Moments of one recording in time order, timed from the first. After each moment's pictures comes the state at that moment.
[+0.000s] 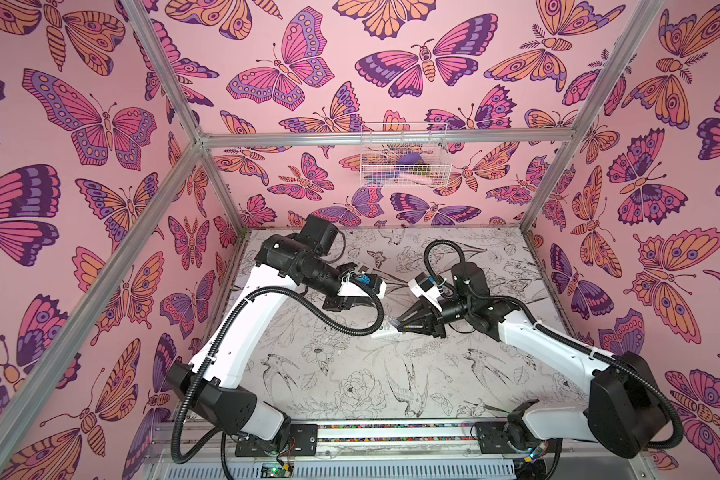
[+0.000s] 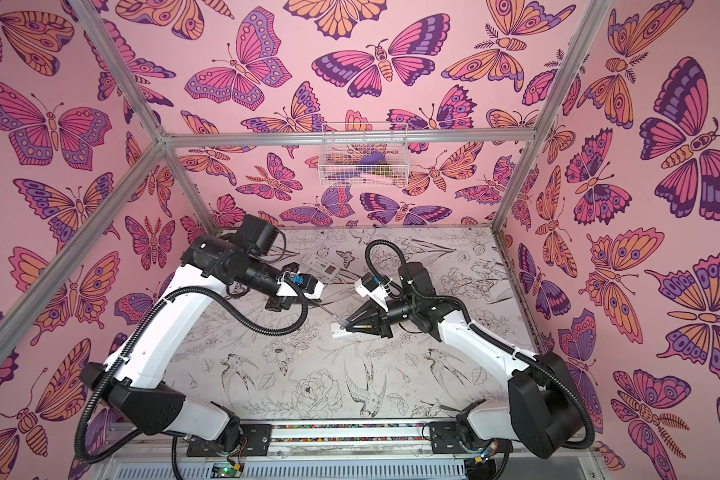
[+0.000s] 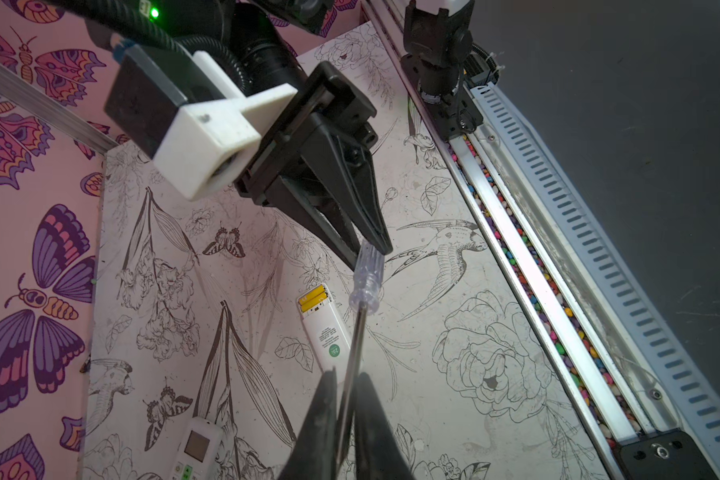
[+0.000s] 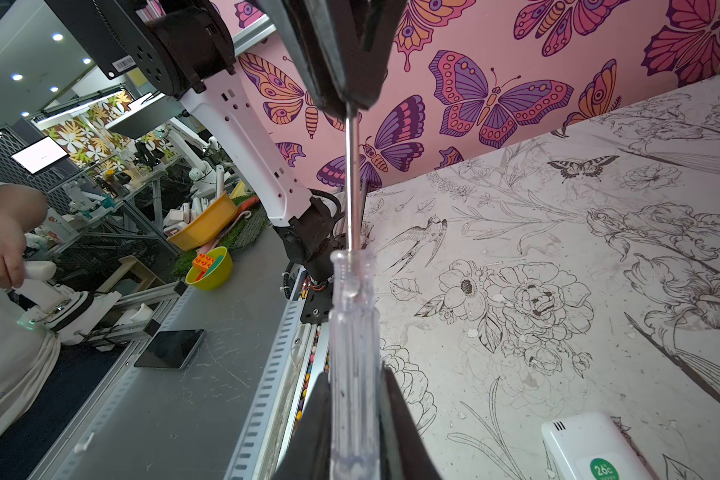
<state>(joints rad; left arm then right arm) -0.47 1.50 1.75 -1.41 0.77 1.34 0.53 1.34 0.86 -0.03 -1.22 -0.09</state>
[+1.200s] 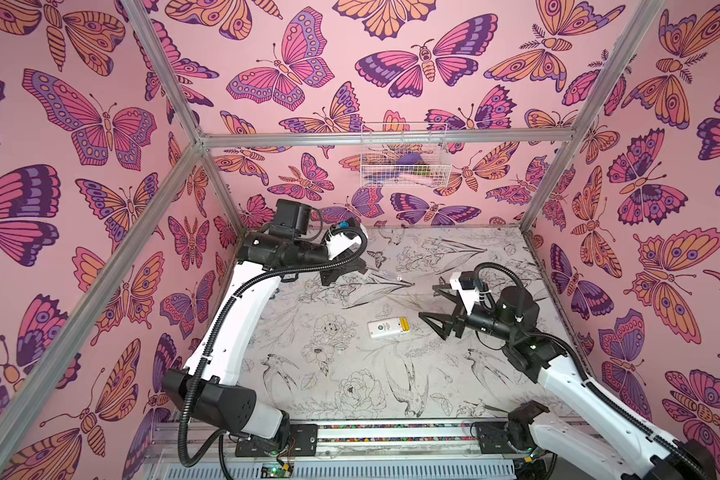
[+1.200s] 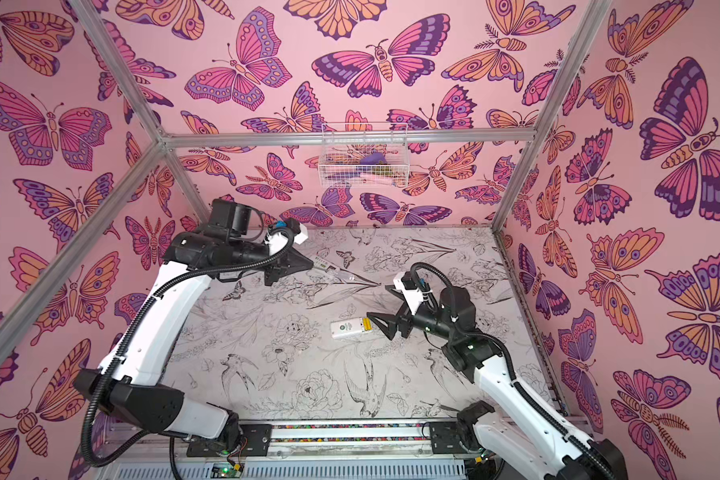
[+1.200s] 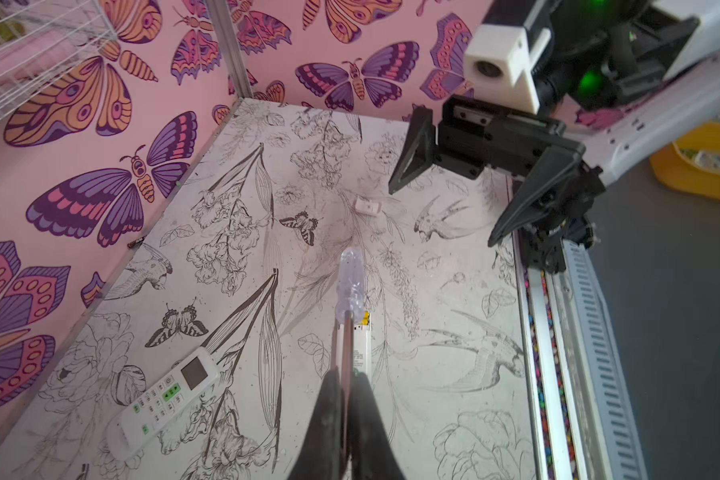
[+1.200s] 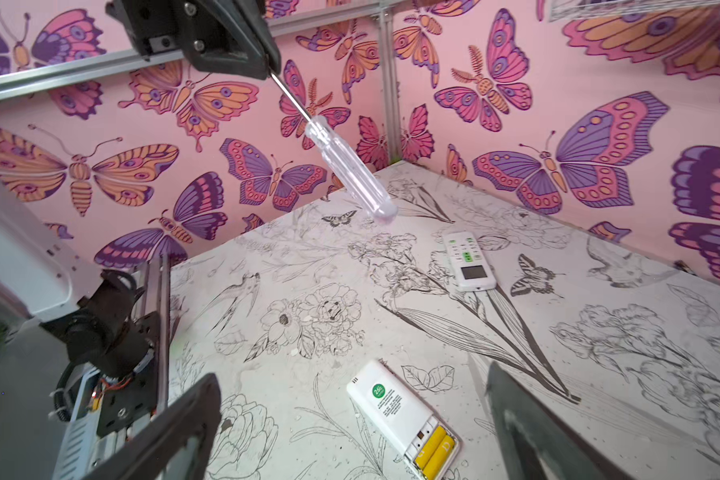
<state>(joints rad) -0.28 1.48 1.71 -1.05 0.86 0.65 0.44 0.89 0.60 0.13 -0.59 0.10</state>
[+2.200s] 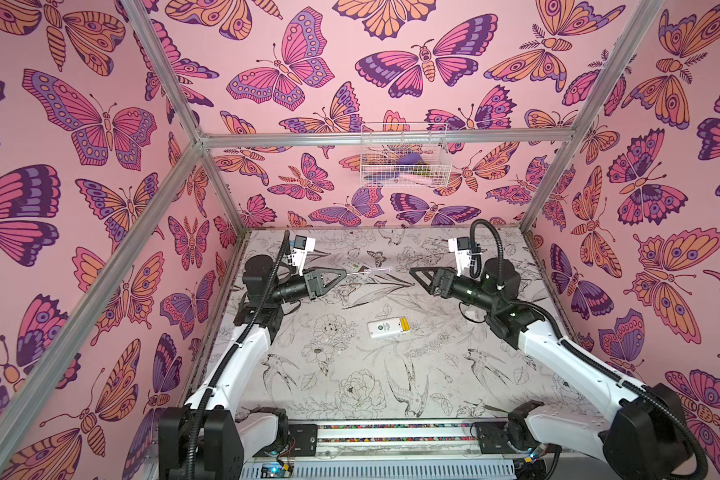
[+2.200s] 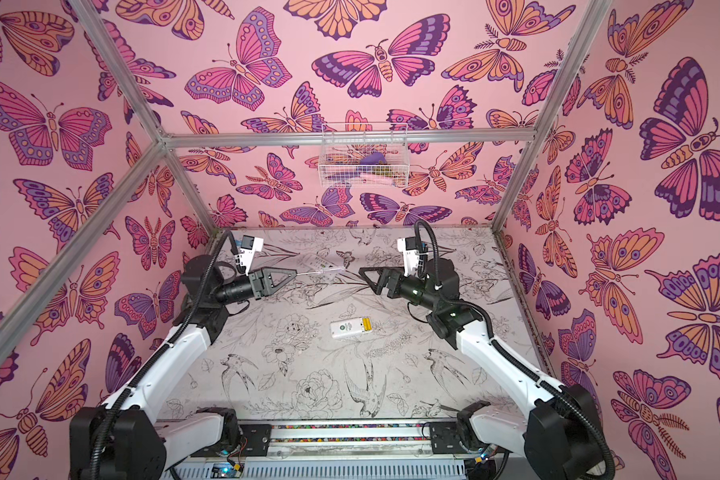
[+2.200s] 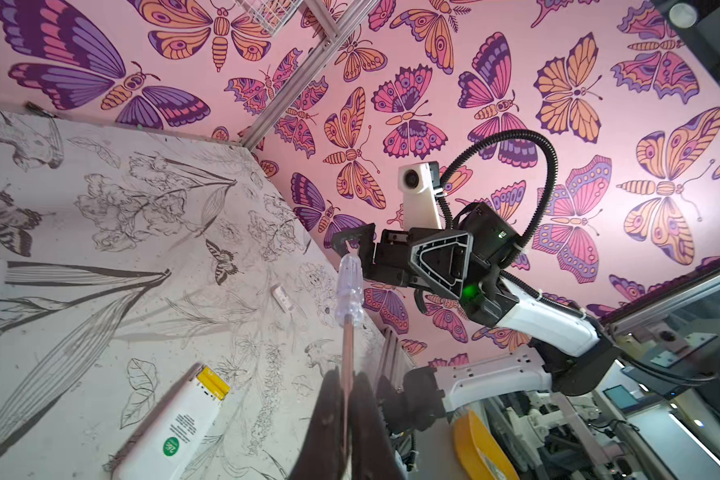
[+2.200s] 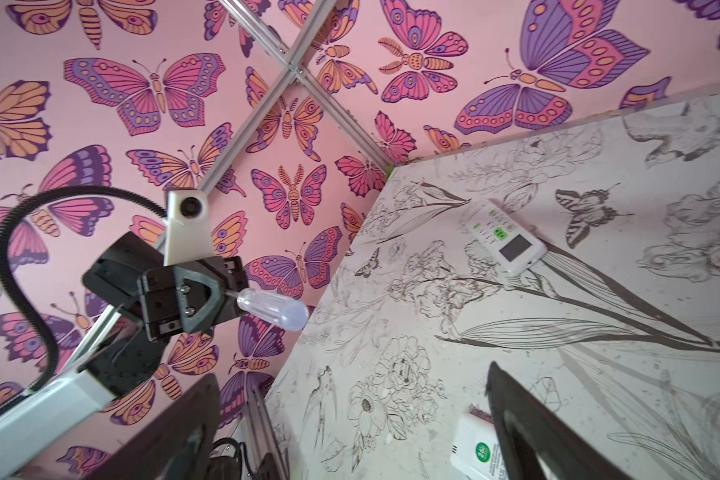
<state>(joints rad) -0.06 1.17 0.79 0.30 1.16 -0.74 0.44 1.19 0.83 0.24 -0.56 0.74</state>
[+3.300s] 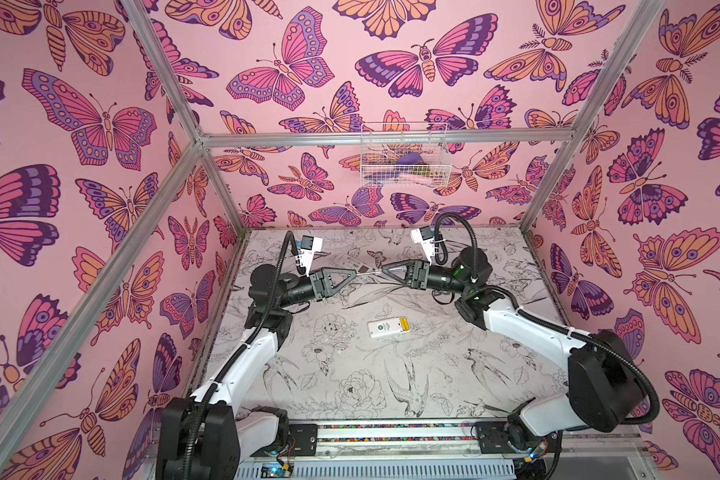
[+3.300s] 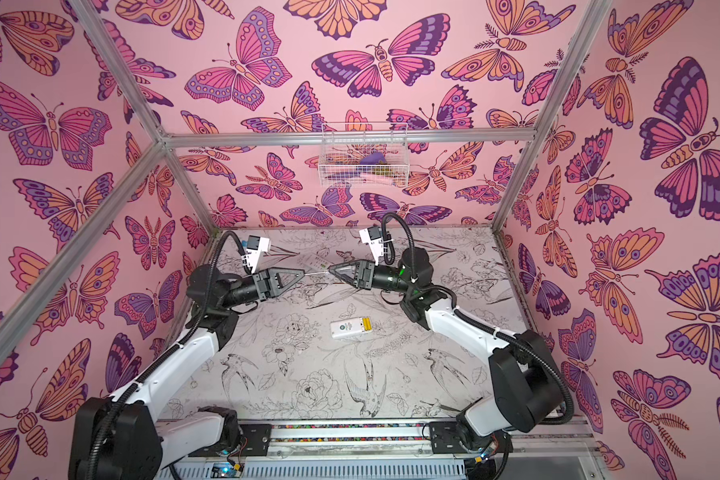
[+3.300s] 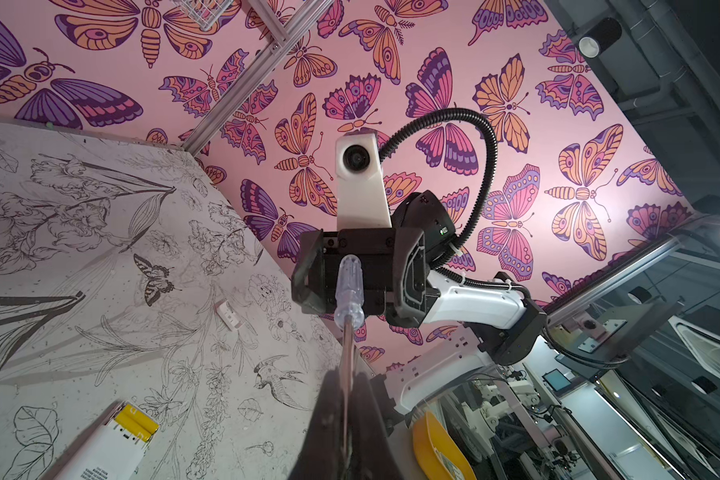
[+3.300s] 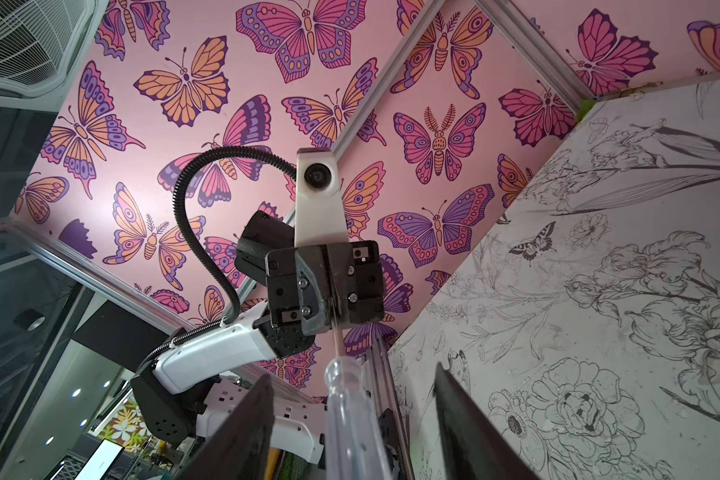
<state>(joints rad) -0.15 1.18 0.72 0.65 1.14 -1.01 0.56 1.50 0.97 0.67 -0.87 1.02</state>
